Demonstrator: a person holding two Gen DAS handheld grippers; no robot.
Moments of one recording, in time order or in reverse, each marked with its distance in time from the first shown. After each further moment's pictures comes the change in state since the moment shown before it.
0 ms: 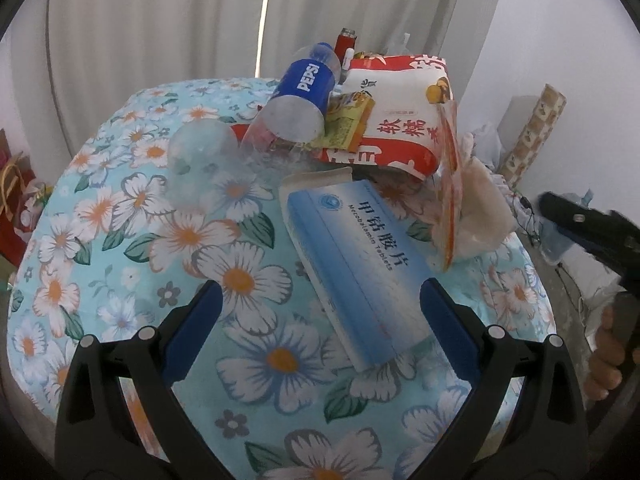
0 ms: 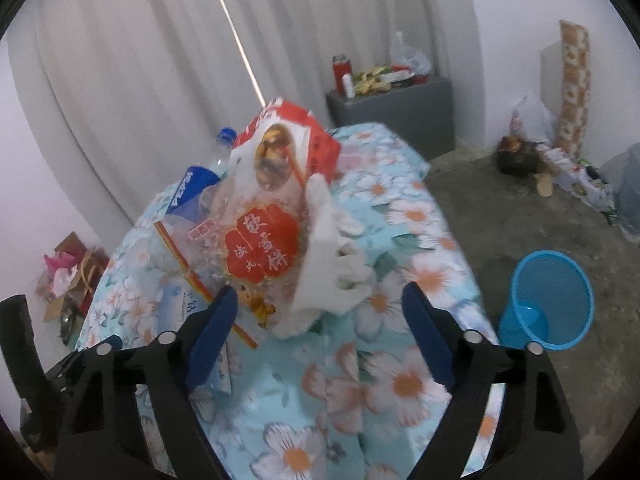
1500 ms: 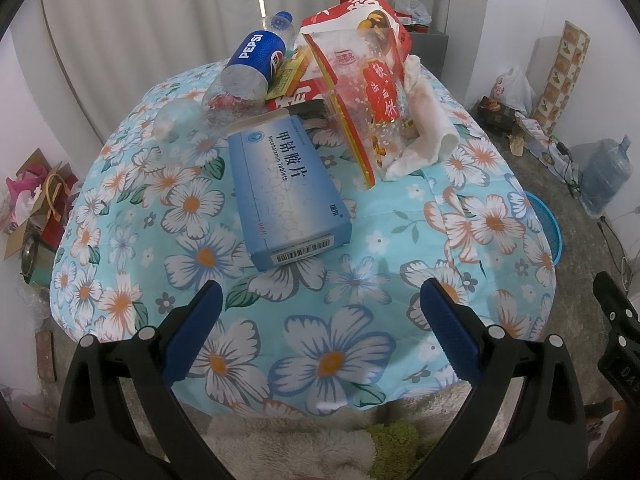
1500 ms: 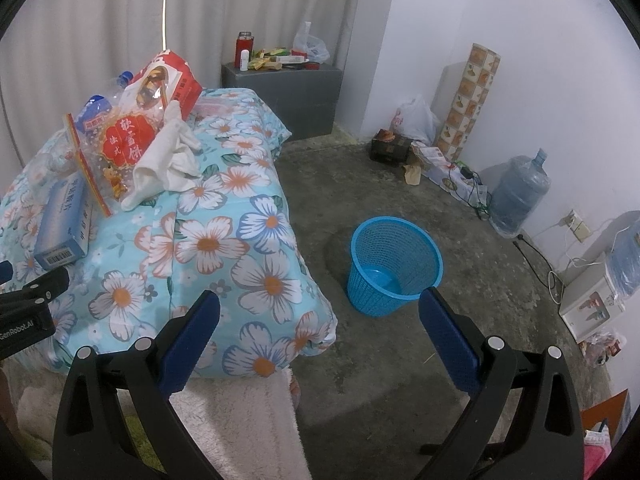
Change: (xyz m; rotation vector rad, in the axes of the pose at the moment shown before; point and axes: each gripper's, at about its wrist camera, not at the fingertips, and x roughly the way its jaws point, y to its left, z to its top) left arm -0.029 -0.111 -0.045 0.089 0.136 0.223; right arm -0.108 -0.063 -0.079 -0.092 0.045 -0.502
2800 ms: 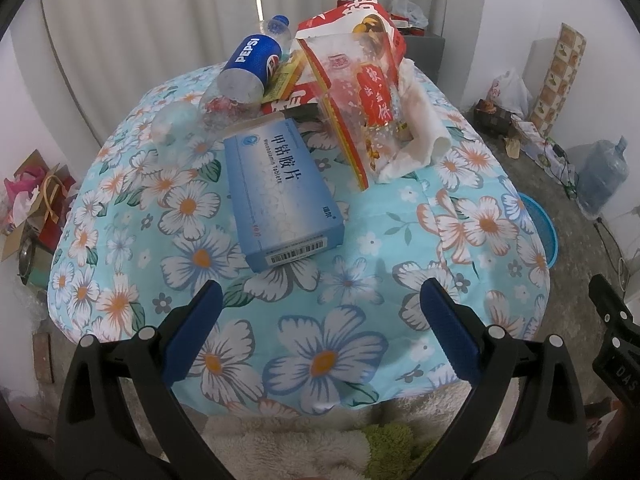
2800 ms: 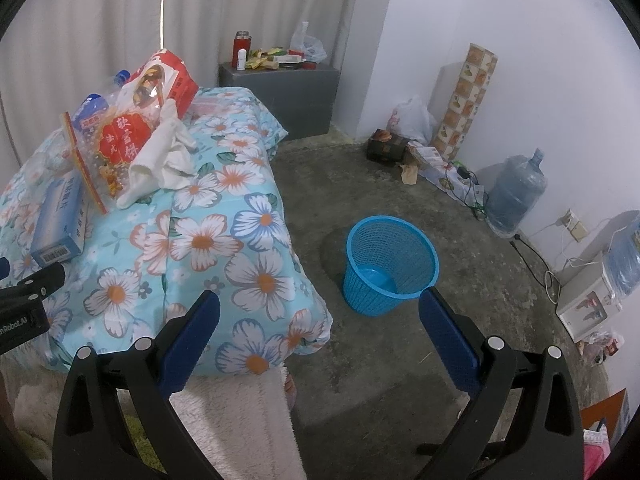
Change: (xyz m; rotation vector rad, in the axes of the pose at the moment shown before) left arm -0.002 -0.007 0.002 0.000 -0.008 -0.002; right arm -0.002 -0.001 -0.001 -0.002 -0.003 -0.008
